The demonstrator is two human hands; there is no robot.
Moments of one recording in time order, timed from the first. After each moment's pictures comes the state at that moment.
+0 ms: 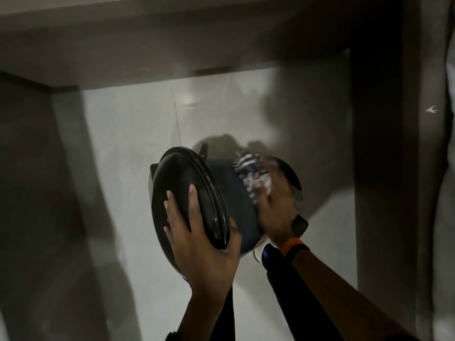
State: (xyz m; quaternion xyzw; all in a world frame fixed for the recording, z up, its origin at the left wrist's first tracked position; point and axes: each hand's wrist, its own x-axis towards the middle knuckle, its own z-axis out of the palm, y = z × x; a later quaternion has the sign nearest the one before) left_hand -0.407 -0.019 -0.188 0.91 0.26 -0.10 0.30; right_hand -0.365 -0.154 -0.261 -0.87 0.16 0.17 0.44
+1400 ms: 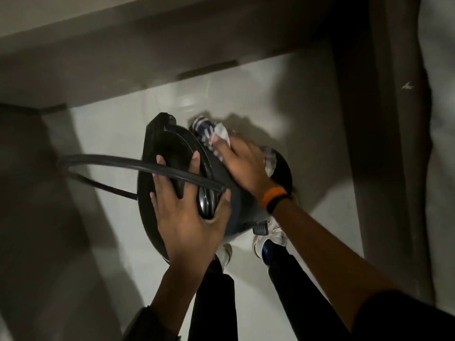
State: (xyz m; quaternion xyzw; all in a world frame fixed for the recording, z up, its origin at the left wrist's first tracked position) left_hand -0.355 -0.019 -0.194 0.96 0.10 -0.09 0.25; right_hand -0.271 -0.138 -0.247 -0.83 0.13 0.25 0.49
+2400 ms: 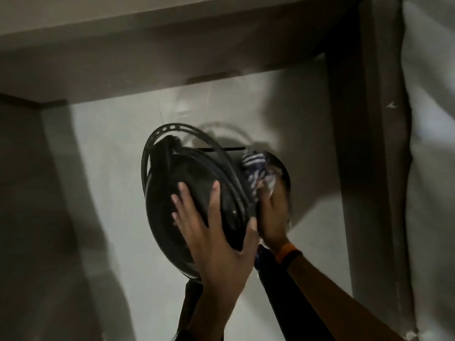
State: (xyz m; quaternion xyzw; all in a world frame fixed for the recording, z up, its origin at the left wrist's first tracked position) left_hand -0.402 -0.062 -0.186 0.93 0.15 -0.07 0.32; right_hand -0.382 -0.179 -0.254 -0.74 0.29 0.10 0.60
